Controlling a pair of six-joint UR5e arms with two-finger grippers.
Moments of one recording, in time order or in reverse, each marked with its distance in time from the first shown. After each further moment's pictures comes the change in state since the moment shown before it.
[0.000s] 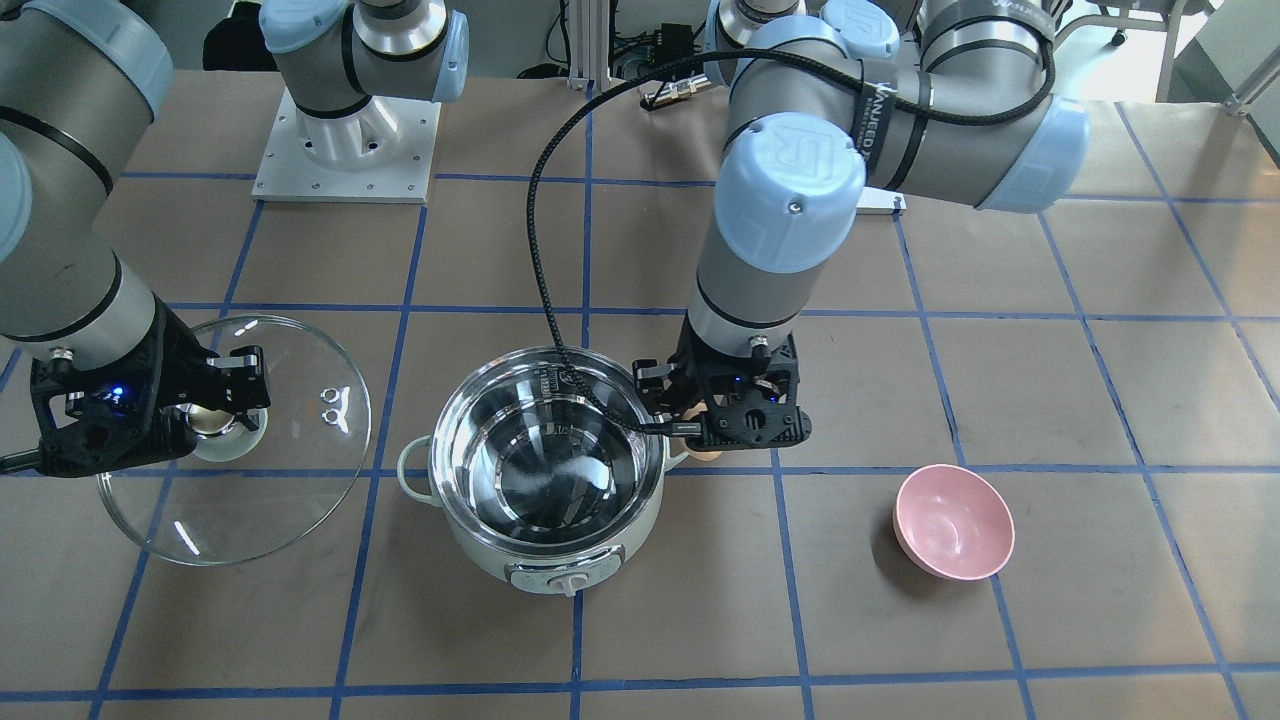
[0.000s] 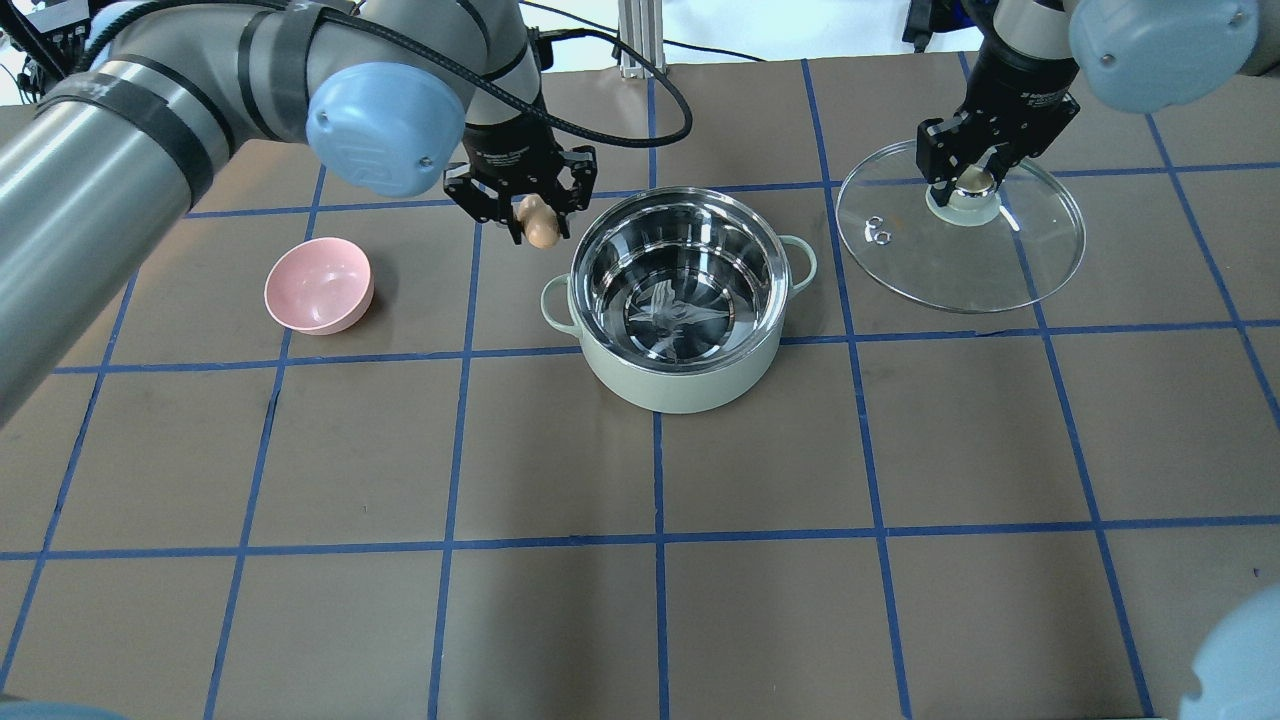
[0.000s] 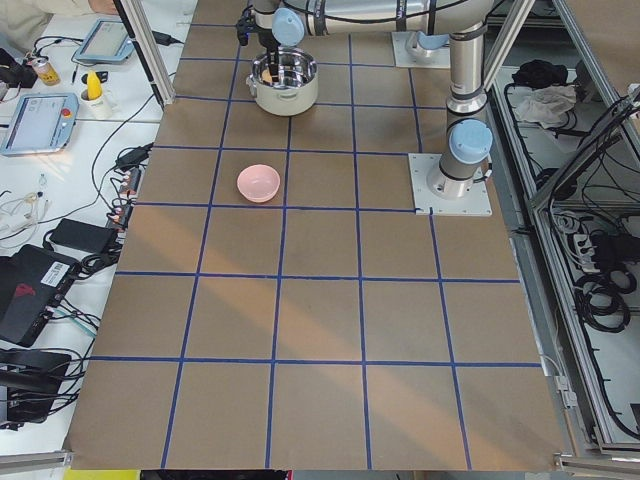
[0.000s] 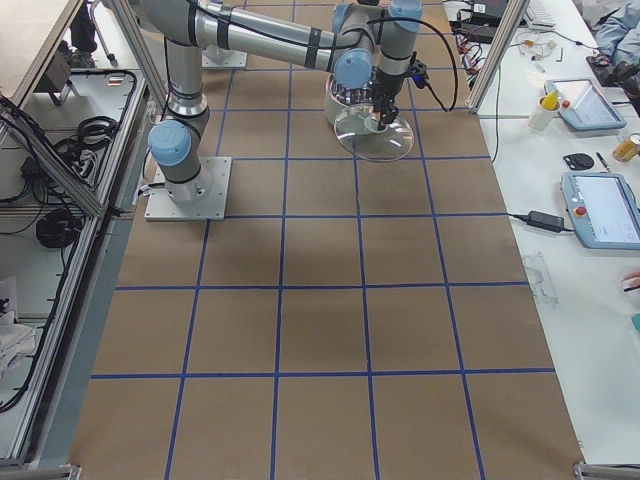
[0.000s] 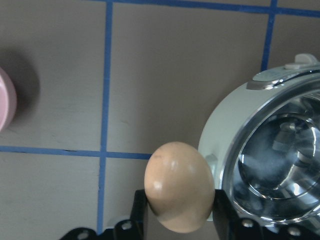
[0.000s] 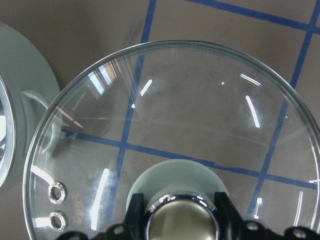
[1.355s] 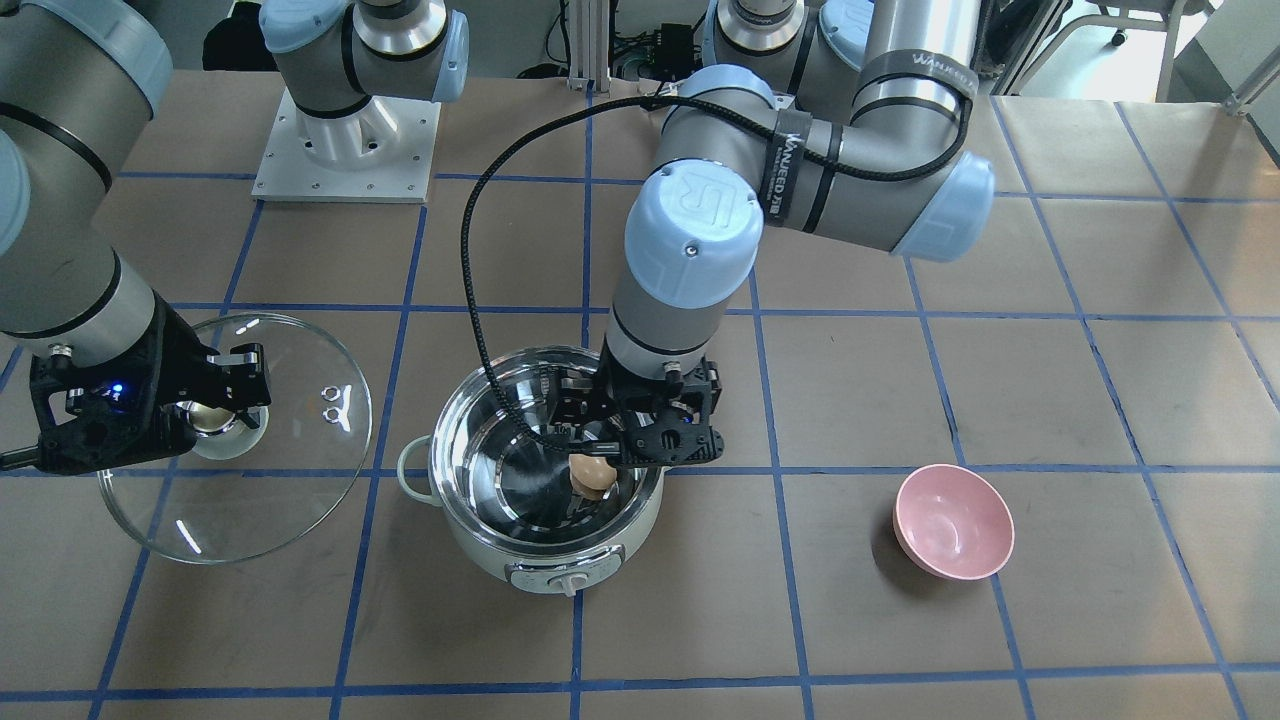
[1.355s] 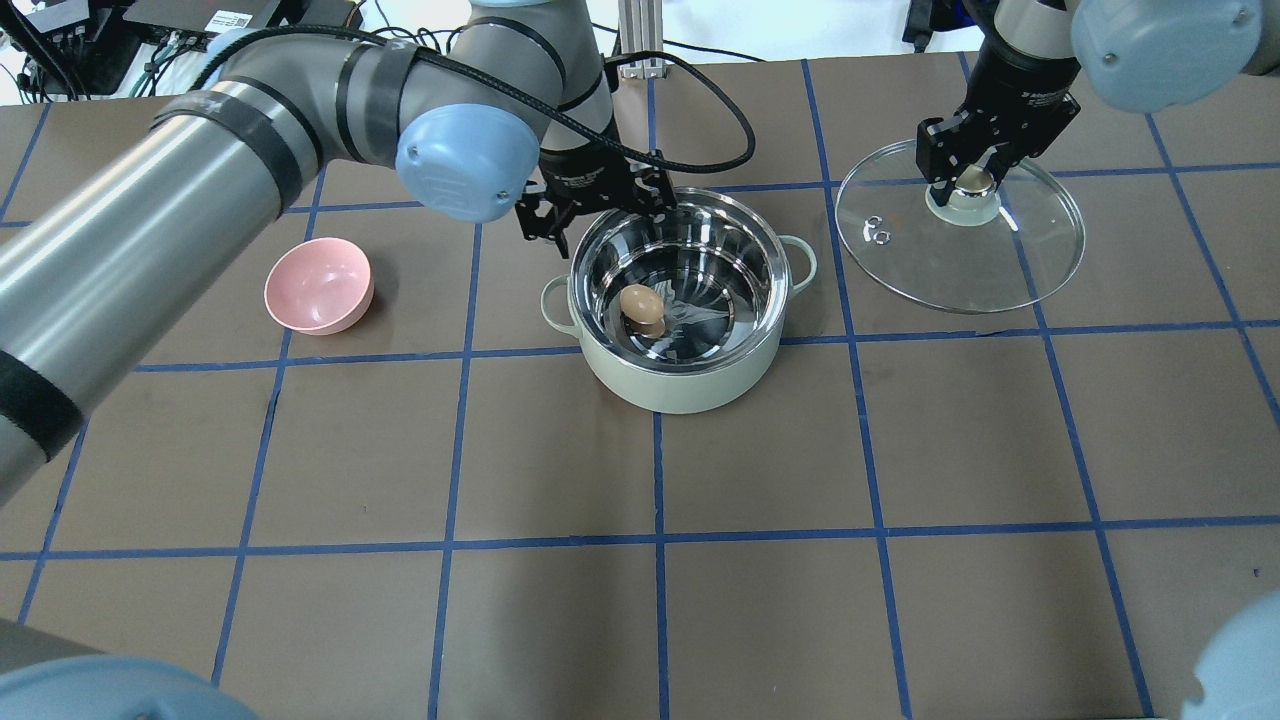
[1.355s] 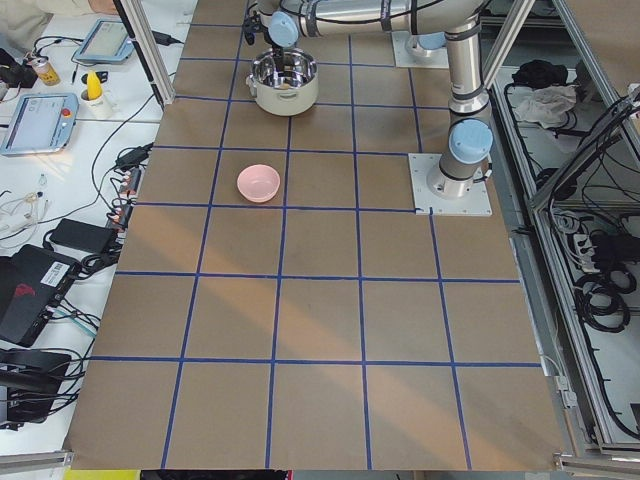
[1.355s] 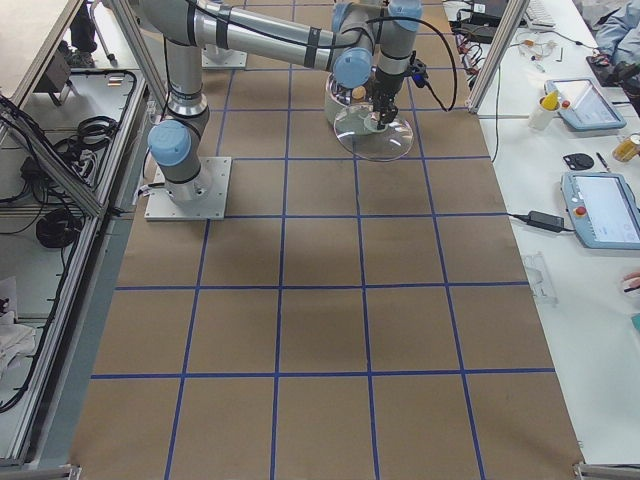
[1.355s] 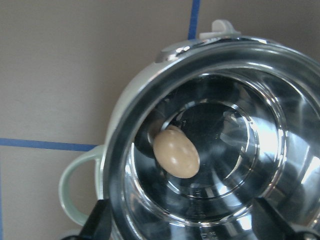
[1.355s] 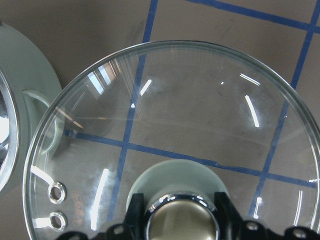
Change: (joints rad) left arm -0.061 -0.065 0.011 0.067 -0.078 -0.097; right arm 0.000 -0.004 0.000 0.003 0.004 0.003
